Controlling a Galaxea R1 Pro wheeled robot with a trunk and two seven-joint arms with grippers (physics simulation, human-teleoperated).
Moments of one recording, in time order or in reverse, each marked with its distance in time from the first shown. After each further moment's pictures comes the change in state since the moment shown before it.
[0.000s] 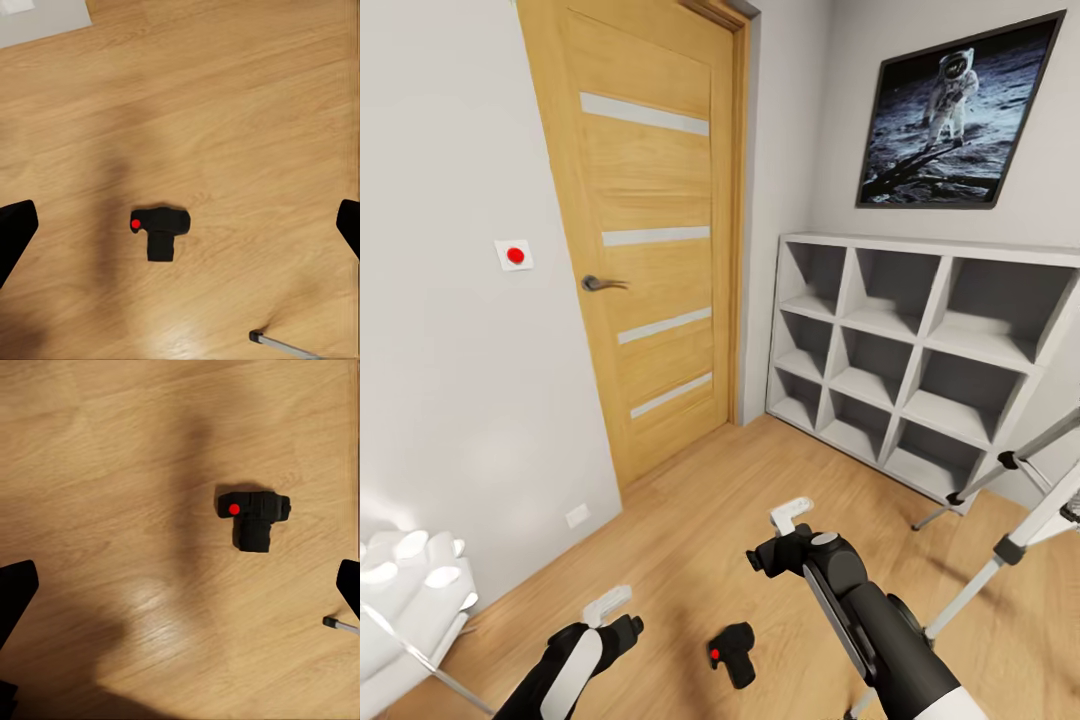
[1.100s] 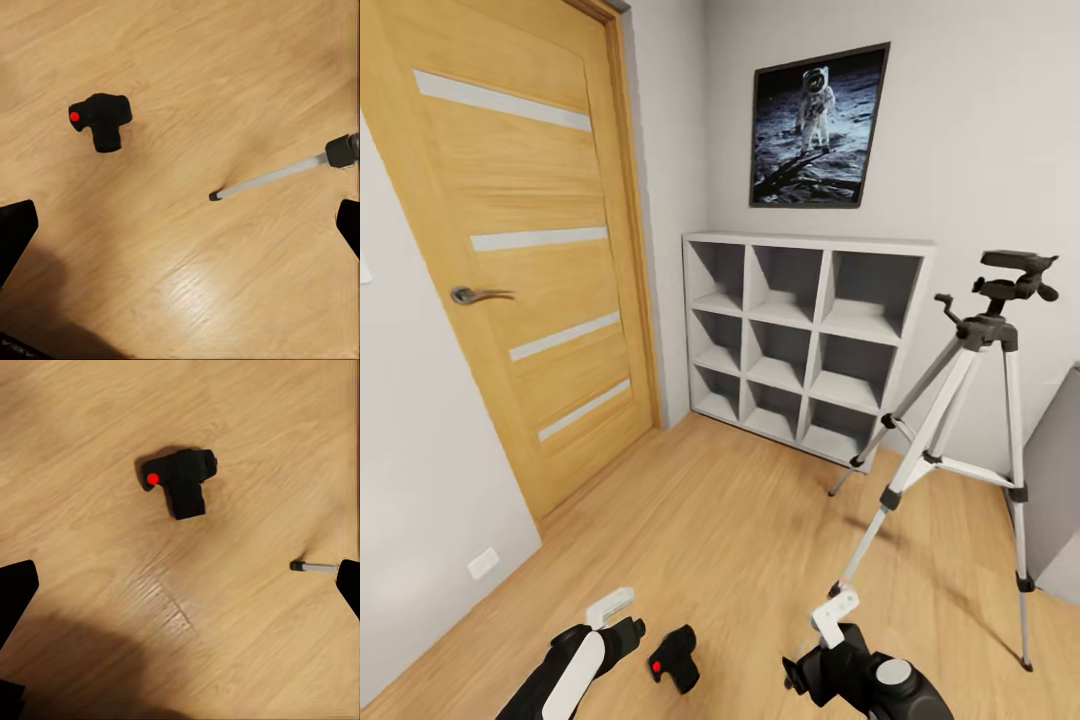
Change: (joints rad) left arm 0.002 0.003 -0.029 0.001 -0.001 -0.001 0.003; right arm 0.418 -0.156 -0.009 -0.350 0.008 0.000 0.004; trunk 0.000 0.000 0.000
